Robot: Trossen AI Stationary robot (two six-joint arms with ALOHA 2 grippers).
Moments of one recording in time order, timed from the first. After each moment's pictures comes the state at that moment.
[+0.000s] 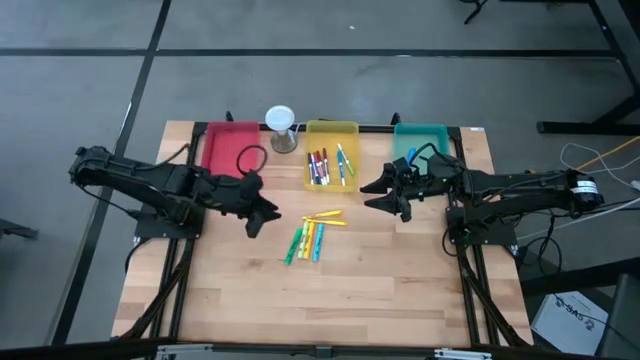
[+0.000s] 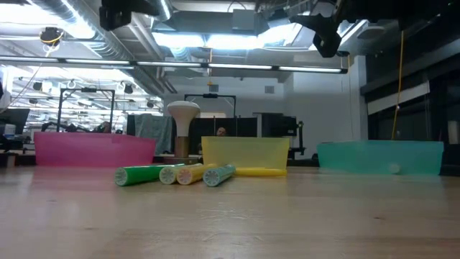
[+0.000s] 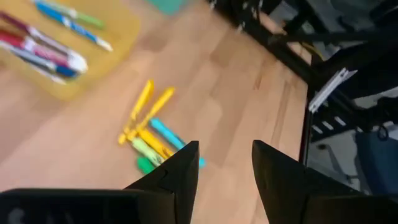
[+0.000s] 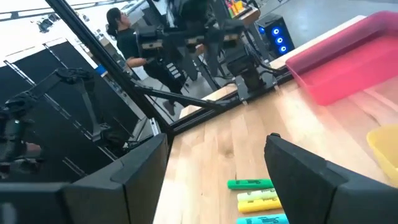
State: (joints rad) left arm -0.20 1.03 0.98 -0.56 -0.19 -0.80; right arm -0.09 0.92 0.61 0.26 -0.25 0.54
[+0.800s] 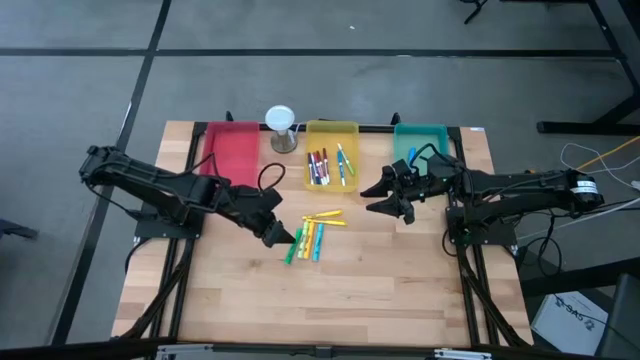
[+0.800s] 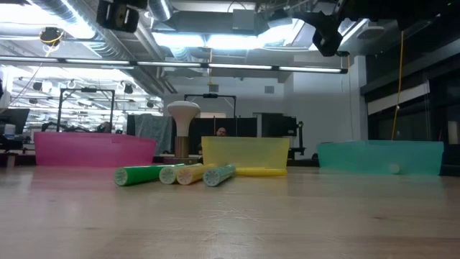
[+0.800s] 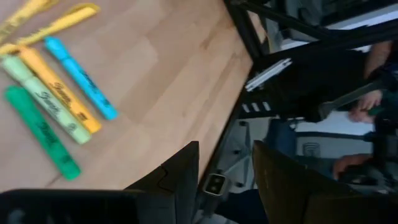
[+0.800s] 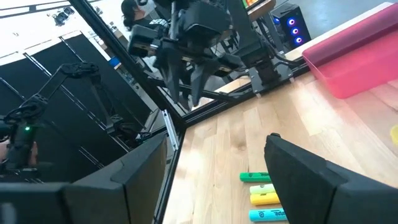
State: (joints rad) left arm -0.23 1.19 0.98 -0.34 0.07 -1.18; right arm -0.09 0.92 0.61 0.26 -0.32 0.55
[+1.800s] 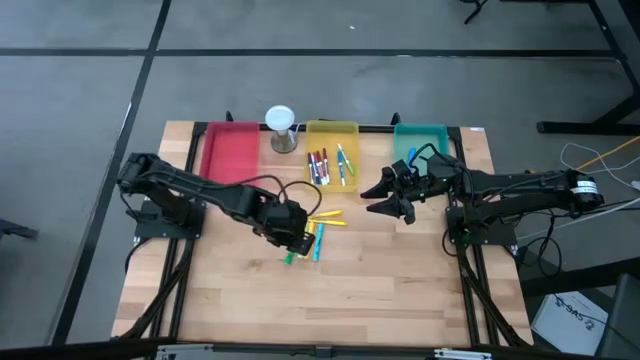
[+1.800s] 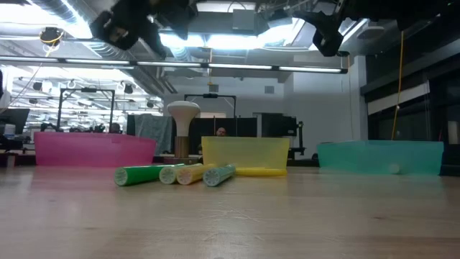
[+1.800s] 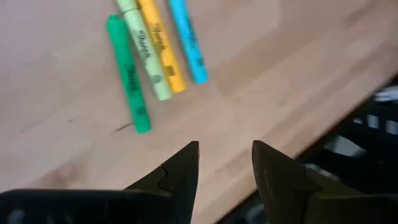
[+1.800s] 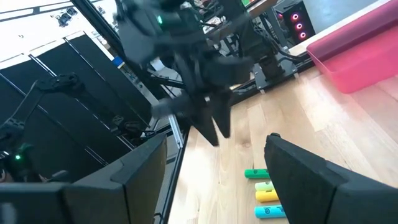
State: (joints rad) left arm -0.22 1.59 1.31 -0.80 0.07 -1.38; right arm -0.09 0.92 0.61 0.26 -0.33 0.57
